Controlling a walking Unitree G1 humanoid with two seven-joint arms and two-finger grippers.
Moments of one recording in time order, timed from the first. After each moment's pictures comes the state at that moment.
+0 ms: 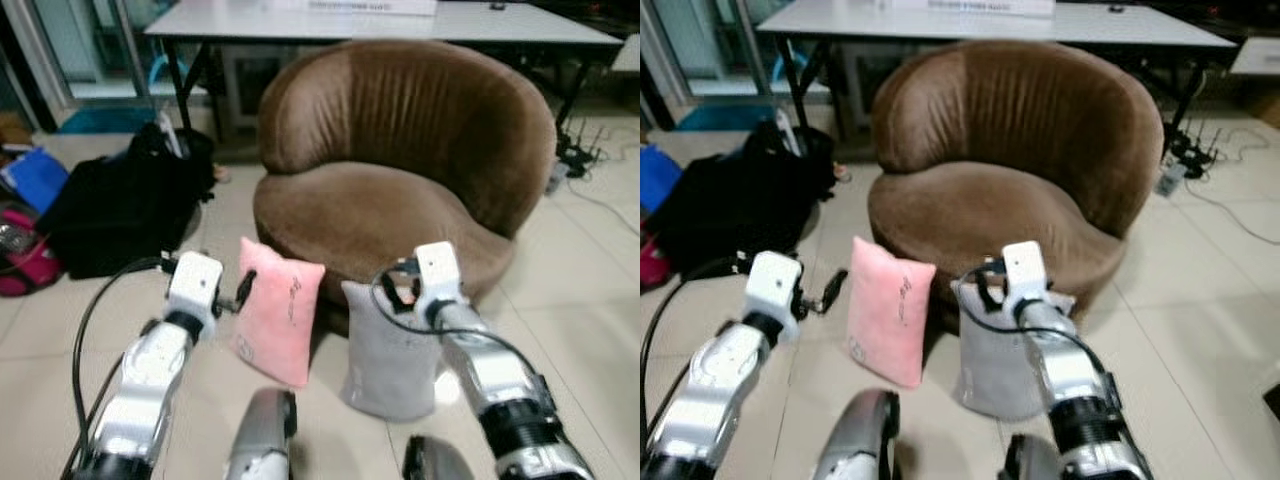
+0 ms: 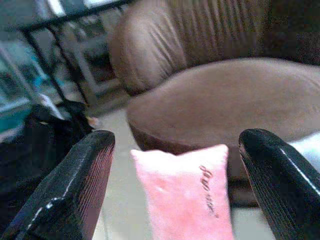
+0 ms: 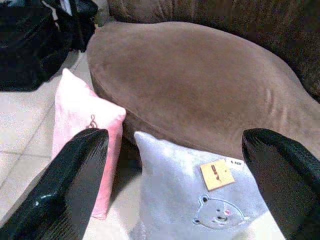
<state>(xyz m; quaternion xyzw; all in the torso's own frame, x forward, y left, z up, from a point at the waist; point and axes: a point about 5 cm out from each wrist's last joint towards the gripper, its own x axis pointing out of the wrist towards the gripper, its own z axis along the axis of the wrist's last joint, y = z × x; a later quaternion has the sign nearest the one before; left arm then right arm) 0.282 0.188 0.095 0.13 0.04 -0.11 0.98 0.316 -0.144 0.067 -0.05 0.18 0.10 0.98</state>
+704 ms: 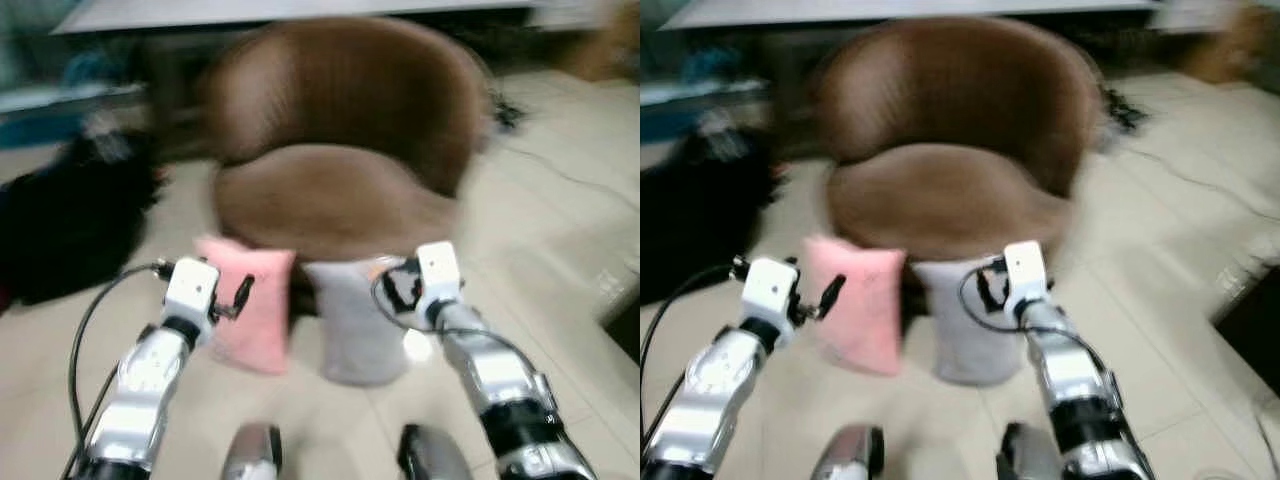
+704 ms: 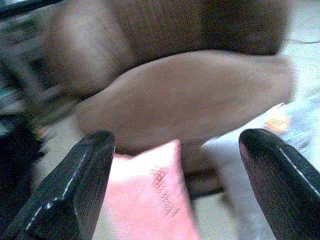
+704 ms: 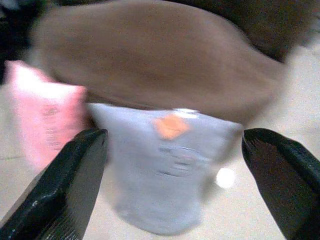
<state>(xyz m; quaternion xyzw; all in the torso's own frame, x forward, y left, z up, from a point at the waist) 0.277 0.184 0.086 0.12 0.05 -0.14 0.98 0.314 -0.147 0.063 -0.05 0.19 0.09 0.98</state>
